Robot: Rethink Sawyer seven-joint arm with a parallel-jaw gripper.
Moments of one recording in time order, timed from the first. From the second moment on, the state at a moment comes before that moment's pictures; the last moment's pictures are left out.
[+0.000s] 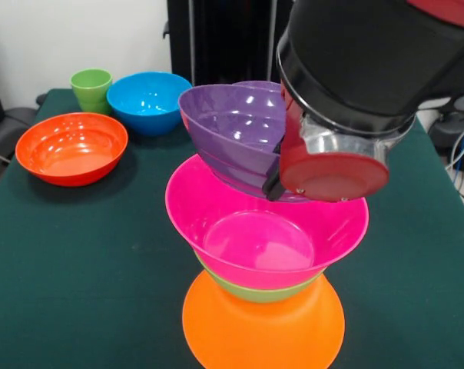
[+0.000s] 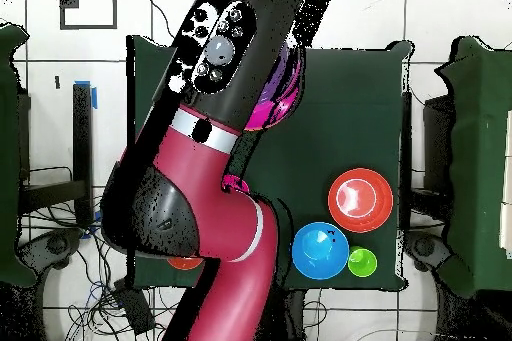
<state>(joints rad) -0.35 0.10 -2.43 0.17 2.04 1.78 2.83</state>
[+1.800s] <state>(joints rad) -0.35 0.12 -2.43 0.17 2.04 1.74 2.83</state>
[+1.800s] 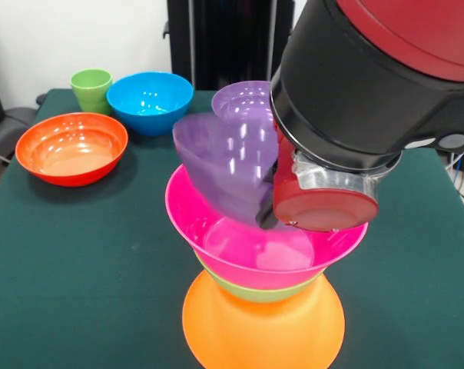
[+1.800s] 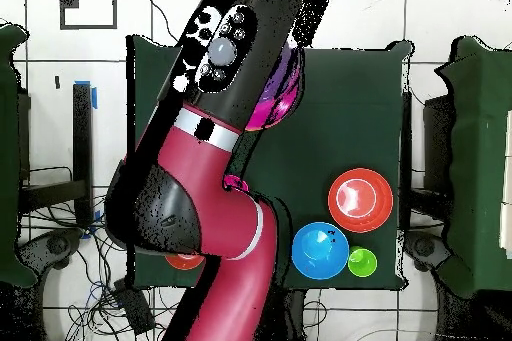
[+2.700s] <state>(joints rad) -0.35 0.12 -2.43 0.17 2.04 1.74 2.83</state>
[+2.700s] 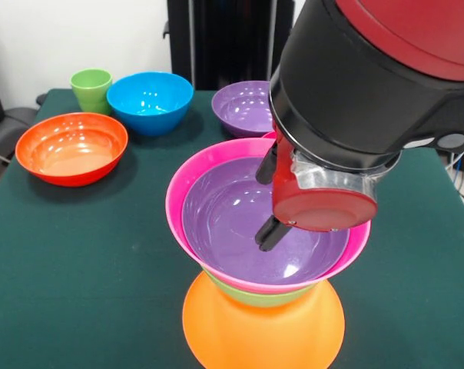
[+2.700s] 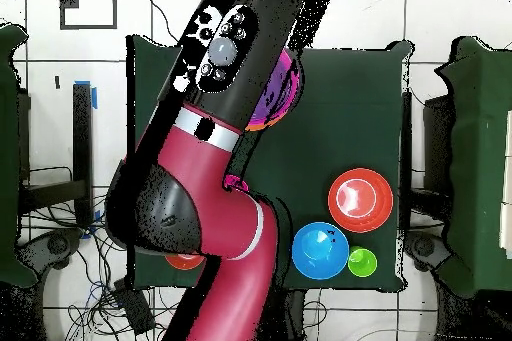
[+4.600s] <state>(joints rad) 0.11 0.01 -1.60 0.72 1.21 1.34 2.62</state>
